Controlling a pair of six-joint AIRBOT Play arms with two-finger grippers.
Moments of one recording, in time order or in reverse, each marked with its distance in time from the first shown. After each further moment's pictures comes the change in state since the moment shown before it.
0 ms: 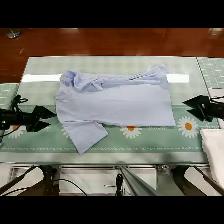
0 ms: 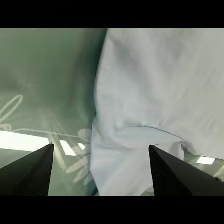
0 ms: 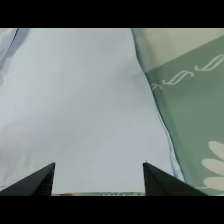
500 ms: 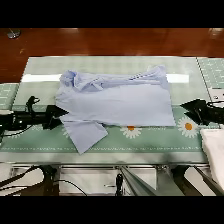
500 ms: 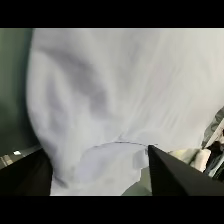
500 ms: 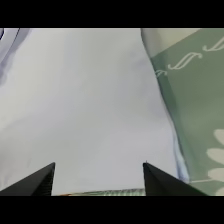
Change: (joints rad) left arm -0.132 -0.138 -0.068 -0.270 0.093 0.193; right arm -0.014 0.064 -0.066 0.009 -0.022 0.000
